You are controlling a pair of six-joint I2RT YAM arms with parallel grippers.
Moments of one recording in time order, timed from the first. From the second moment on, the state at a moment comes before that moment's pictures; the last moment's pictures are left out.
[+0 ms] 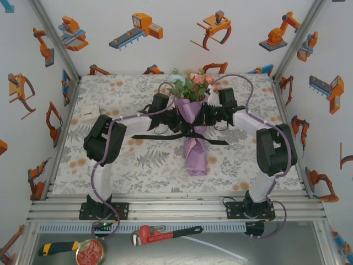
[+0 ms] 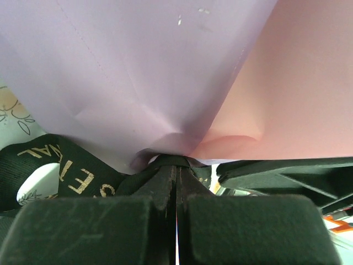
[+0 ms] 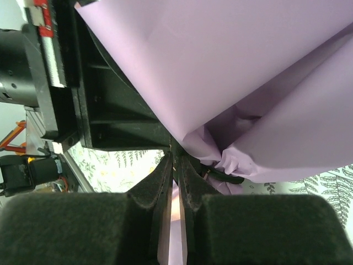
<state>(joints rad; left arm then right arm) -0.62 2.05 1.31 0.09 0.55 -0.92 0.30 1.78 1.16 -0.20 -0.70 0.33</state>
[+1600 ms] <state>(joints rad) -0.57 2.07 1.29 0.21 0.56 -1.01 0.30 1.89 1.11 0.01 -0.85 0.48</state>
